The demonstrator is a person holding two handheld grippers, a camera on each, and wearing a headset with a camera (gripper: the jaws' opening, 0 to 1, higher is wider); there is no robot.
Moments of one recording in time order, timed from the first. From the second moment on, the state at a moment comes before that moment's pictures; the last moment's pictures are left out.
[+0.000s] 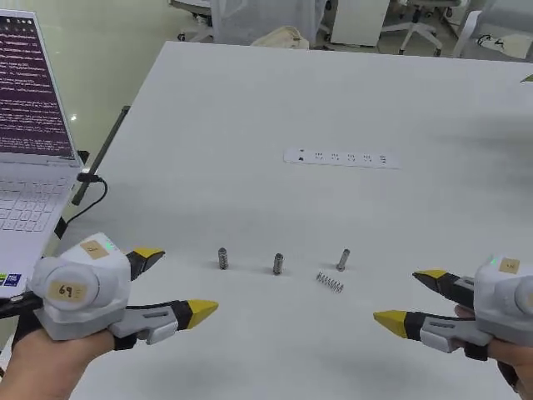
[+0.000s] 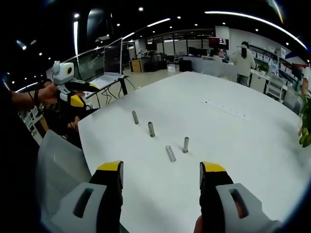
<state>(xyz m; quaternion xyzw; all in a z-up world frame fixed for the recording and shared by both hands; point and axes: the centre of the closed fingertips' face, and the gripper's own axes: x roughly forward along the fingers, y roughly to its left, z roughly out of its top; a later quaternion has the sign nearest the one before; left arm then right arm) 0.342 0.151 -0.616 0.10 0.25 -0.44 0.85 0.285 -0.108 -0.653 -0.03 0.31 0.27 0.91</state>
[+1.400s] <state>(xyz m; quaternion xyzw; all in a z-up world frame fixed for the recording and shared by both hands) 0.351 -0.035 -0.674 0.23 0.24 -0.63 0.70 0.268 -0.128 -0.651 -0.02 0.32 0.26 0.91</state>
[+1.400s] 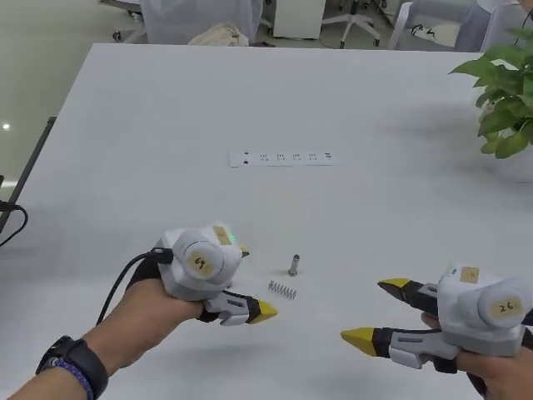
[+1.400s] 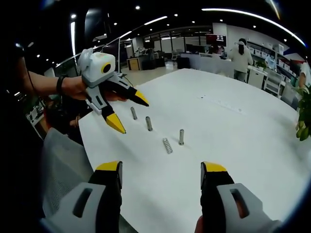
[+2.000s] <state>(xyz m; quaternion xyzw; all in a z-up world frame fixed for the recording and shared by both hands) 0.355 -0.077 -0.739 0.26 0.30 -0.64 0.66 0.262 -0.134 -0.651 -0.02 0.33 0.26 0.91</state>
